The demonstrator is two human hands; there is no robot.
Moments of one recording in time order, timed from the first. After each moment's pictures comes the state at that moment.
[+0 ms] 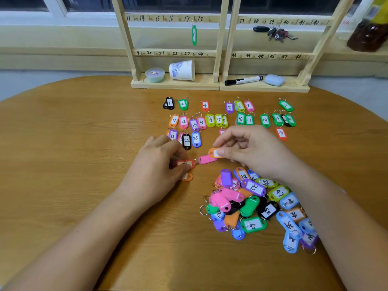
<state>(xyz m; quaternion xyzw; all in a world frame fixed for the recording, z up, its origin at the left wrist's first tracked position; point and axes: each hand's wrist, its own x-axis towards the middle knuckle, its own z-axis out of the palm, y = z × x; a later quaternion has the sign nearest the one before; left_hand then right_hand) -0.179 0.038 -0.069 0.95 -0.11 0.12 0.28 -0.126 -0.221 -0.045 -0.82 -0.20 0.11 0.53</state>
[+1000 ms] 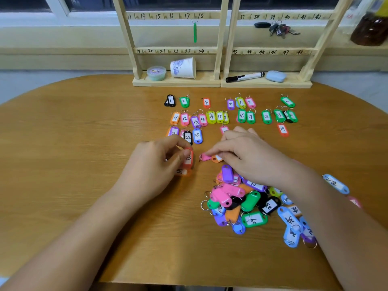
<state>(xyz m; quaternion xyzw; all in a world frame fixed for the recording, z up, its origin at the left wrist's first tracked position) -0.194 0.034 -0.047 0.93 -0.06 0.07 0.36 -0.133 -0.212 -0.049 -0.93 -0.31 0.04 0.19</state>
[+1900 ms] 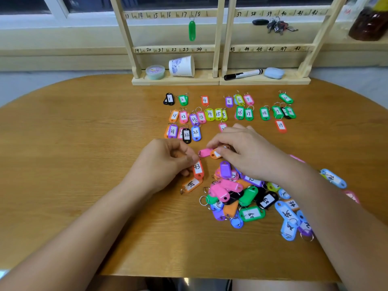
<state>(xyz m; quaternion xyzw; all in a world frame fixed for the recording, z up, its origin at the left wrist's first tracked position) -0.188 0.020 -0.051 0.86 0.03 -0.07 0.50 -0.132 -0.216 -0.057 -0.92 -0.30 0.02 0.23</state>
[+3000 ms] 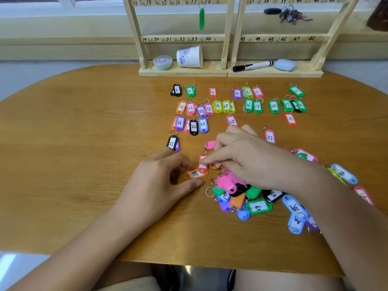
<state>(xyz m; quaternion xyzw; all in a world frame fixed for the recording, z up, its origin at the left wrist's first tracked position) -0.245 0.041 -0.067 0.94 -0.12 0.08 0.32 -0.167 -0.201 -0.032 -0.90 -0.40 0.07 0.16</state>
